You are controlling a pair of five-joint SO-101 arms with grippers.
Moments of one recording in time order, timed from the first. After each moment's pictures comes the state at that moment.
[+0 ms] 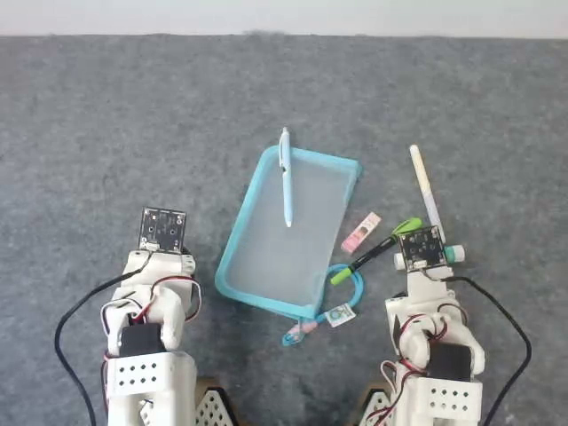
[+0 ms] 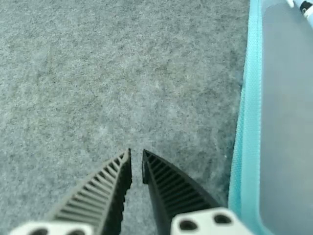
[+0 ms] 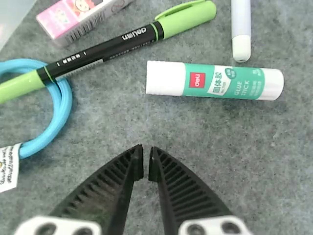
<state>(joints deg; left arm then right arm) -13.6 -82.2 97.6 41.3 -9.4 2.5 -102.8 95.4 74.3 15.3</state>
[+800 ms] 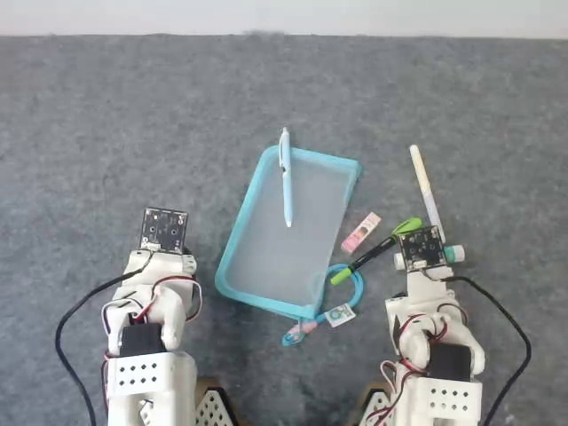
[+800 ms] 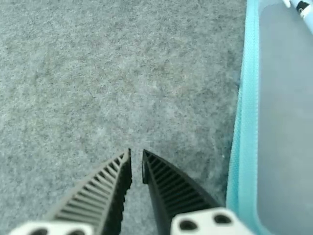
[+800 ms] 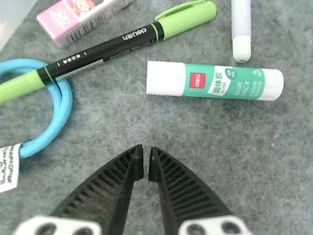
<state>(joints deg) -13.2 -82.2 97.6 41.3 -9.4 2.1 -102.8 95.4 74.3 15.3</state>
